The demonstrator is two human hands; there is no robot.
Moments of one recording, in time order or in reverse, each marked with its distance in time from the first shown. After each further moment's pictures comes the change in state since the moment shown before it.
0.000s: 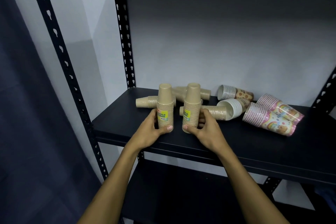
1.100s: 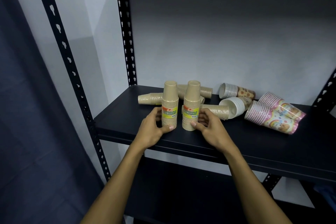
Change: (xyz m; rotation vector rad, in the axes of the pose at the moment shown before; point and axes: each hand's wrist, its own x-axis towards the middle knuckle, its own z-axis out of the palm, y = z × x) left_hand 0.000 -0.006 0.005 0.095 0.144 0.006; right_hand 0.000 0.000 -0.005 0.089 -0.097 0.040
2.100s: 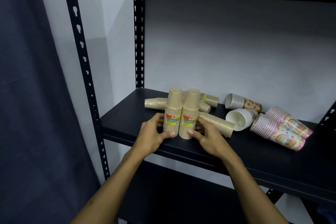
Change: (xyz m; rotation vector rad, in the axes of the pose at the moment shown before) left_hand -0.013 -0.001 -0.010 0.018 0.085 0.016; right_hand 0.010 -0.005 0.015 -0.179 -0.168 -0.087
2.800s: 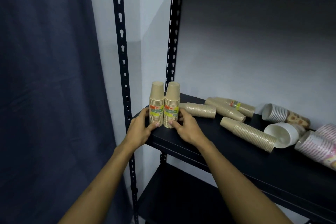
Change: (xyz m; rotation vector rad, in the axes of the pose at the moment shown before) left_hand 0.000 -0.052 -0.106 0.212 0.215 -0.124; right_hand 0.092 -0.053 0.123 -0.001 -0.093 -0.089
